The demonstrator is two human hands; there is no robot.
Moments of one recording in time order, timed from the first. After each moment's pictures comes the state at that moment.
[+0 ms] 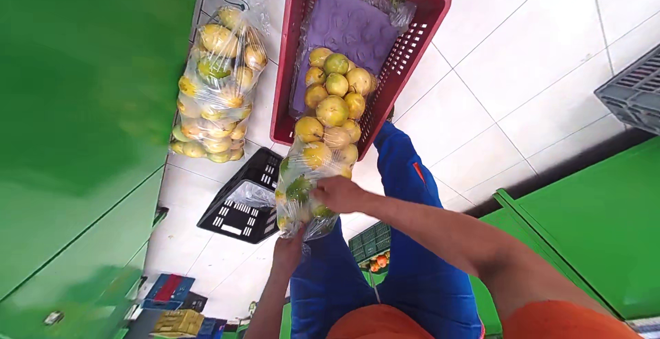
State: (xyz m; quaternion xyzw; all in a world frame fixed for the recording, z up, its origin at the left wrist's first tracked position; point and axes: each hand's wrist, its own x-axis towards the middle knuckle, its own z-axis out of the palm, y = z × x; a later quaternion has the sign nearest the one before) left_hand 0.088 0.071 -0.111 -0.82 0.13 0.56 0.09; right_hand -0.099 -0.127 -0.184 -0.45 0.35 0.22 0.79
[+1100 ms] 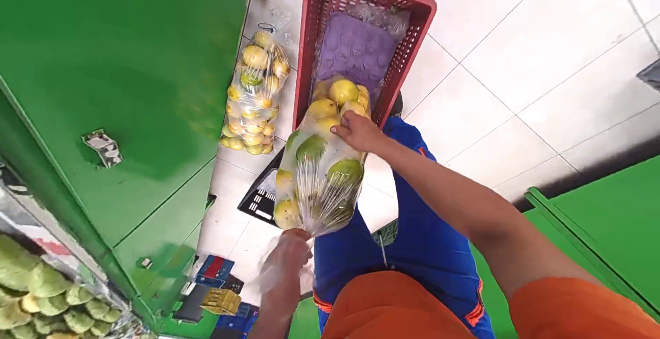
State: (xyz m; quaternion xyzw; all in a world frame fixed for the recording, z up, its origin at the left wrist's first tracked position) left_hand 0.038 -0.055 0.077 -0.74 0.19 0.58 -0.27; right_hand -0.155 -0.225 -0.180 -0.50 0.52 0.12 0.68
